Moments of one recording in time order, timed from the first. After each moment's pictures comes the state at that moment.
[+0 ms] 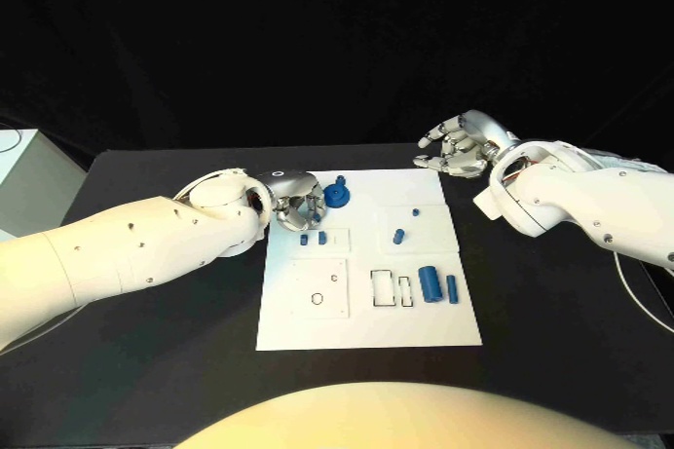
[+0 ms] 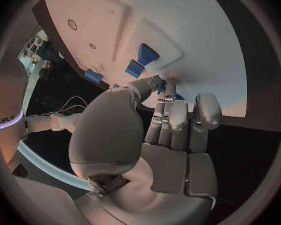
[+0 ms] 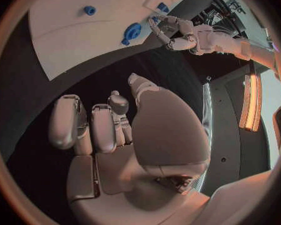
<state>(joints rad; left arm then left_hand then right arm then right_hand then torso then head) 1.18 -0.61 -0.11 1.28 -1.52 -0.16 0.00 1.33 -0.23 0.65 -0.01 0.16 0.99 0.14 0.24 0.44 1.12 0.07 0.37 0.22 1.33 0.00 1.37 1.03 0.10 1.28 0.10 1.26 1.23 1.30 -0.88 -0.16 1.47 -0.96 -0.53 -0.07 1.37 -0.20 0.29 0.29 0.17 0.89 0.15 0.21 0.35 1.22 0.07 1.04 1.11 1.47 -0.01 1.32 1.25 0.06 1.44 0.09 1.16 1.31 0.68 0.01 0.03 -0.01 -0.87</state>
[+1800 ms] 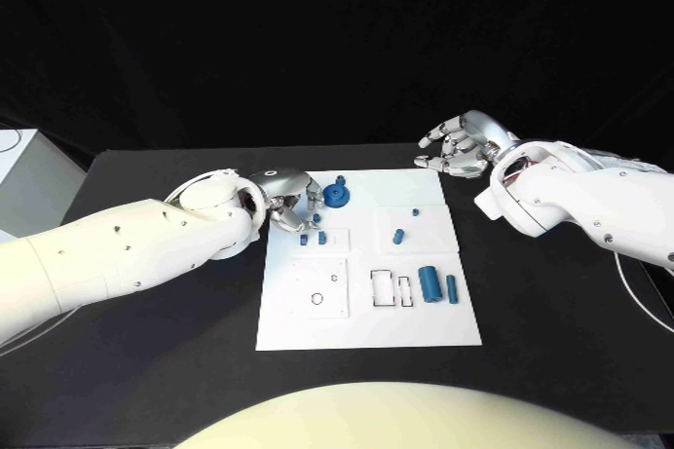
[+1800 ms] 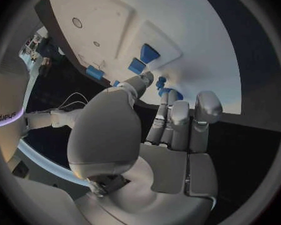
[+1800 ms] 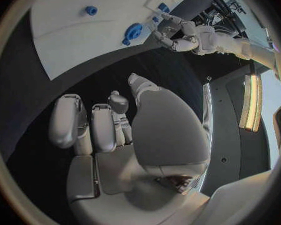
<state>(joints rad) 1.17 -0.66 -0.09 1.33 -1.51 -0.18 -0.01 1.30 -0.26 0.49 0.06 0.16 0.79 0.13 0.23 0.39 0.67 0.12 0.81 0.45 1.26 0.05 1.39 0.96 0.10 1.24 0.14 1.21 1.21 1.30 -0.88 -0.16 1.47 -0.96 -0.53 -0.07 1.37 -0.20 0.29 0.29 0.17 0.88 0.15 0.21 0.35 1.22 0.06 1.03 1.10 1.47 -0.01 1.31 1.24 0.08 1.44 0.09 1.15 1.31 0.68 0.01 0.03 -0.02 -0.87</state>
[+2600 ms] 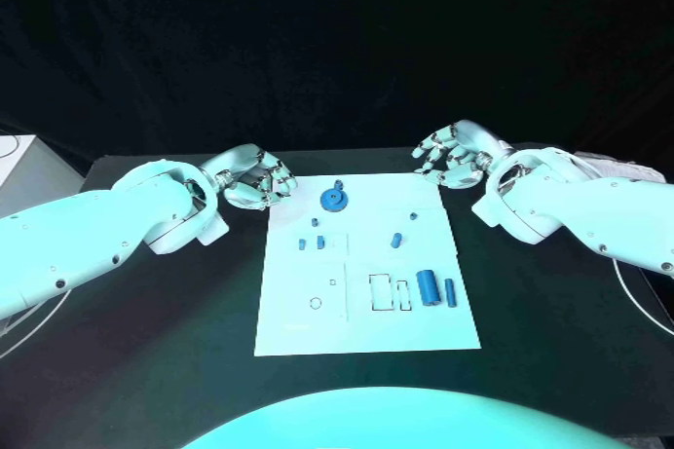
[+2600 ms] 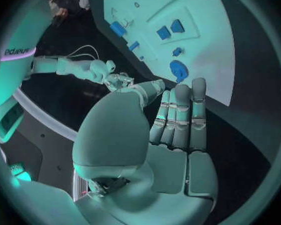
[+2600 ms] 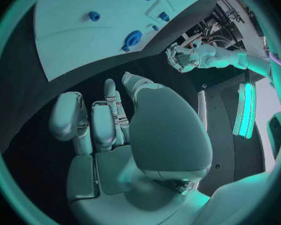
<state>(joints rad) 1.18 -0.85 0.00 1.42 -0.99 -0.14 0.12 1.42 -0.20 0.62 0.10 0.17 0.83 0.19 0.31 0.35 0.77 0.13 0.72 0.23 1.02 0.05 1.16 0.51 0.18 0.99 0.15 0.86 0.91 1.29 -0.88 -0.16 1.48 -1.06 -0.50 -0.04 1.45 -0.26 0.45 0.27 0.13 0.91 0.14 0.23 0.35 1.06 0.07 0.34 0.46 1.47 -0.01 1.23 1.19 0.08 1.43 0.08 1.07 1.28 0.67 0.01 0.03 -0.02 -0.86</state>
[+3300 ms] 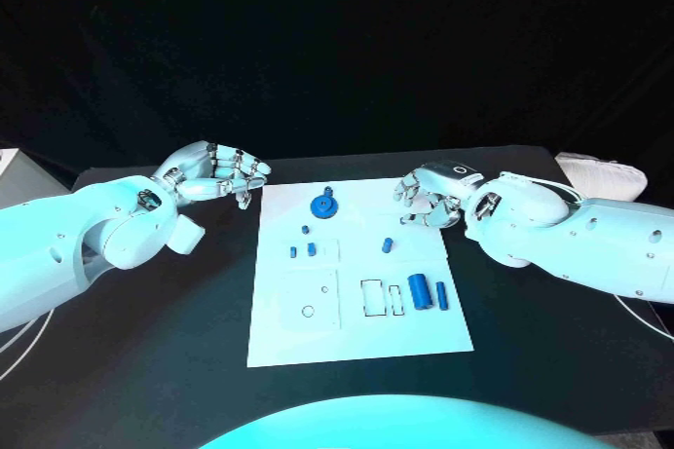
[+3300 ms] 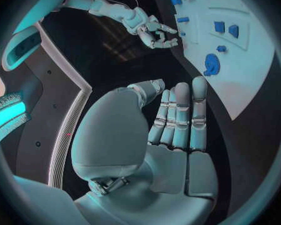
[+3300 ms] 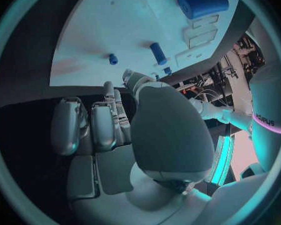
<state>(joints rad) 1.18 -0.92 0.00 1.43 -0.47 -0.04 0.28 1.40 -0.22 0.62 0.09 0.17 0.84 0.19 0.32 0.34 0.81 0.12 0.69 0.20 1.02 0.05 1.15 0.50 0.18 1.00 0.14 0.85 0.90 1.23 -0.89 -0.17 1.50 -1.60 -0.38 -0.09 1.43 -0.29 0.43 0.25 0.11 0.94 0.14 0.21 0.35 1.08 0.09 0.18 0.26 1.47 -0.01 1.26 1.21 0.08 1.46 0.09 1.22 1.31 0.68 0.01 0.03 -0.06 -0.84</state>
